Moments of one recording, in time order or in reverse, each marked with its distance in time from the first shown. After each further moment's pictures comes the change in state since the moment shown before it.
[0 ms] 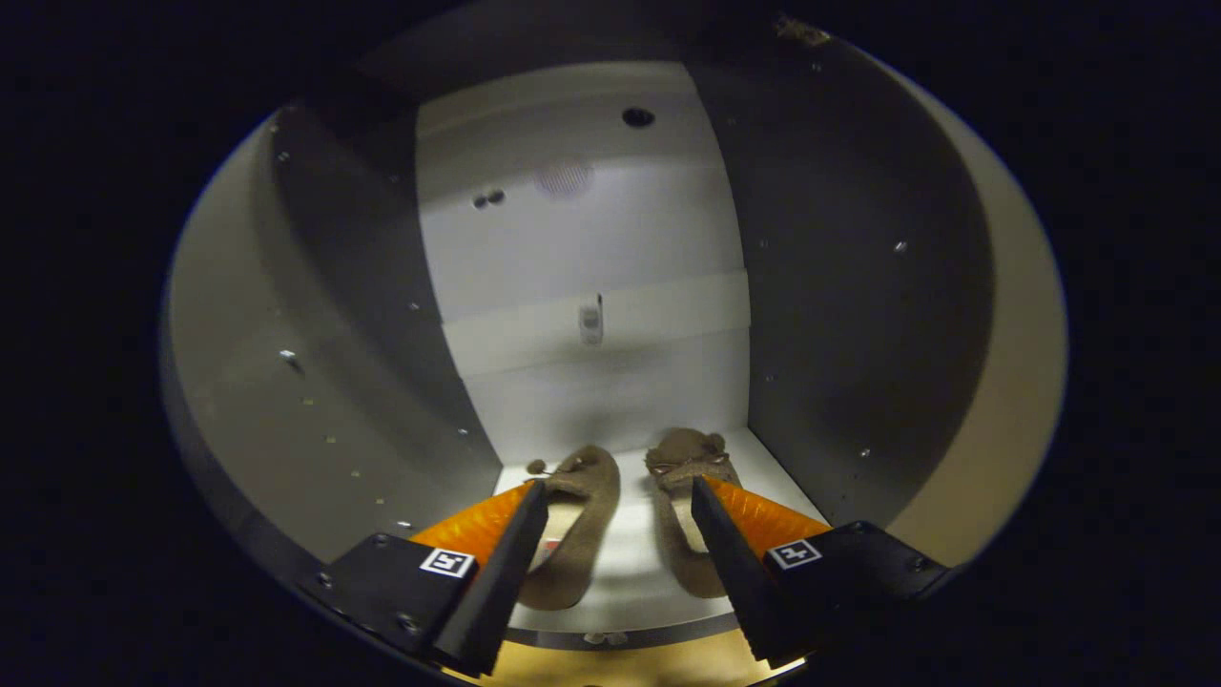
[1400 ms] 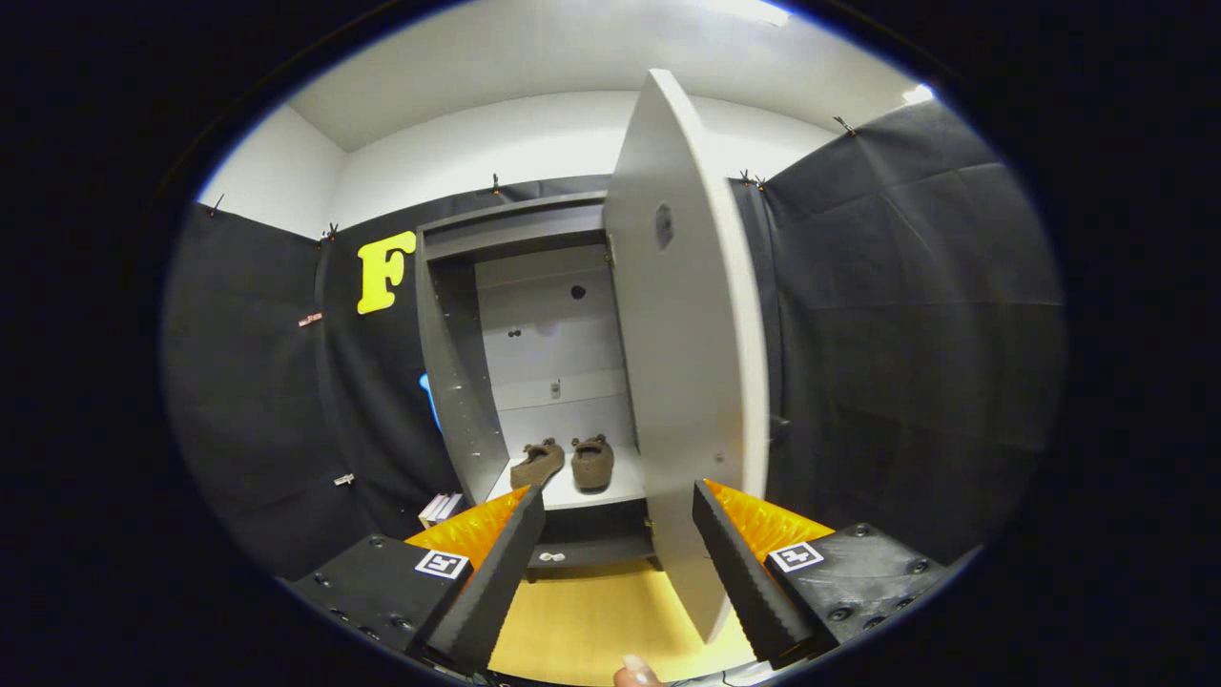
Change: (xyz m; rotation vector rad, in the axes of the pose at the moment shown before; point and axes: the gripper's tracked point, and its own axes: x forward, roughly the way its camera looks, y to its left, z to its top) arm -0.445 -0.142 0.019 -0.030 -0.236 -0.044
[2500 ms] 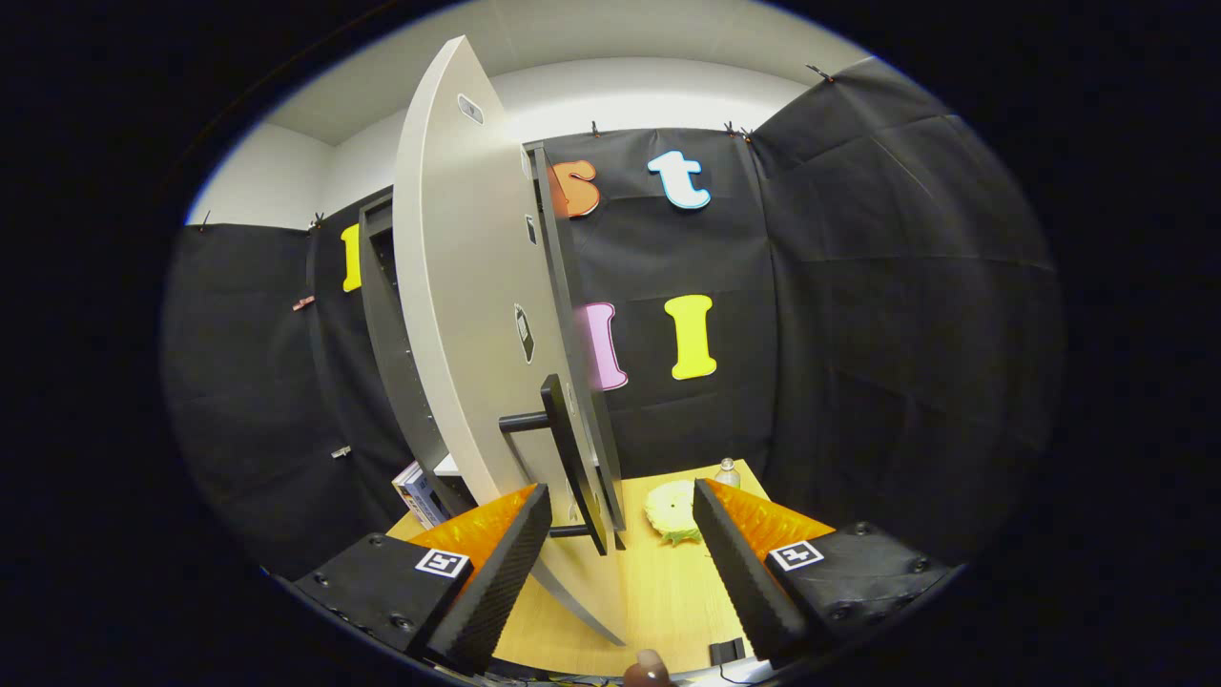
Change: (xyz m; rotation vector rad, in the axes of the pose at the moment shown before) arm 0.047 -0.111 -0.039 0.029 0.128 0.061
